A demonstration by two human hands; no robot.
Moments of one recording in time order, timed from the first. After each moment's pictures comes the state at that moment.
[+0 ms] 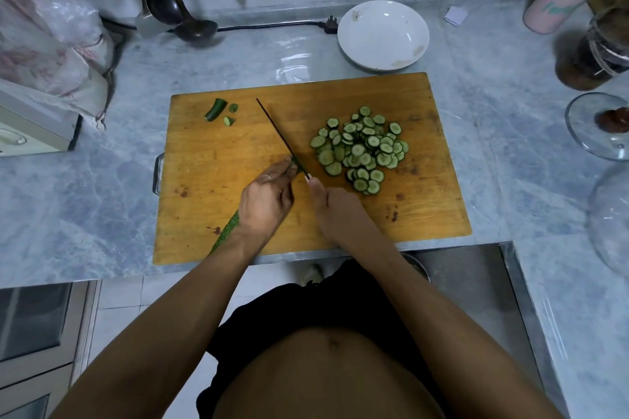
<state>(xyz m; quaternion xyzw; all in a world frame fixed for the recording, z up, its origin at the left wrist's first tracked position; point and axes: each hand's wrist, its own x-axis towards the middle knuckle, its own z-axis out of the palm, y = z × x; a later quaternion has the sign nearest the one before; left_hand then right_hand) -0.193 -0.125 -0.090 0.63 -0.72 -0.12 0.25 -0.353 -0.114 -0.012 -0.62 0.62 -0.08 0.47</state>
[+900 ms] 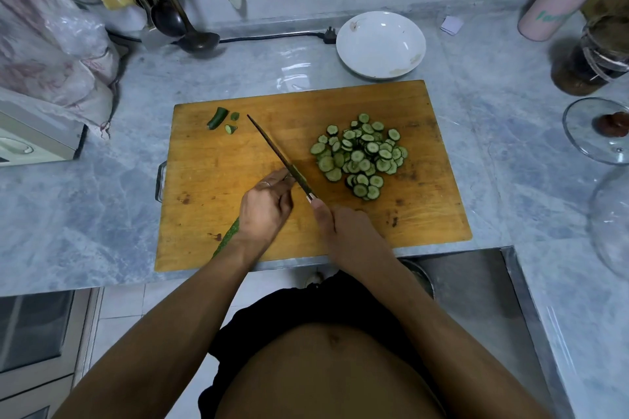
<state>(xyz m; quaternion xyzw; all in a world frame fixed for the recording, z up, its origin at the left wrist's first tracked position) -0.190 -0.124 -0.083 0.64 -0.73 -0.14 0.22 -0.370 -0.087 0.009 -0.65 0.60 -0.10 0.45</state>
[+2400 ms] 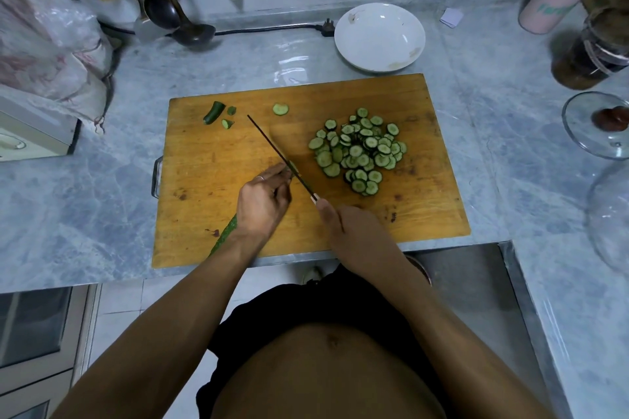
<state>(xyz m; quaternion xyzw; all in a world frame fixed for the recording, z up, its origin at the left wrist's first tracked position) -0.193 -0.126 -0.087 0.66 -0.68 -0.16 0.27 -0.383 -0.083 0.013 -0.67 0.58 -0.10 0.45</state>
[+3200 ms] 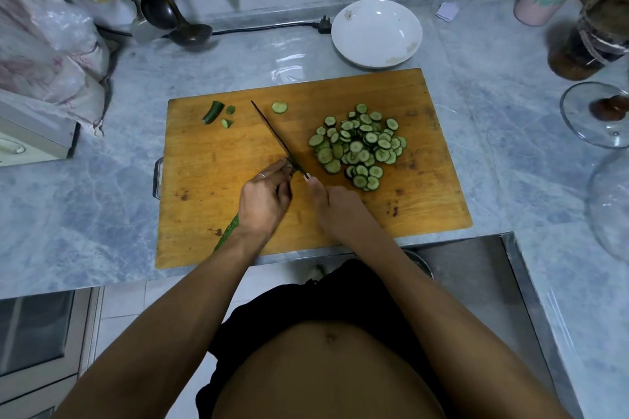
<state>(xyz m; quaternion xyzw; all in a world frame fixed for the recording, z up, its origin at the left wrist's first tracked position) -0.191 -0.126 -0.090 0.66 -0.68 -0.17 0.28 -0.354 -0.110 -0.011 -0.63 0.62 -0.09 0.46</state>
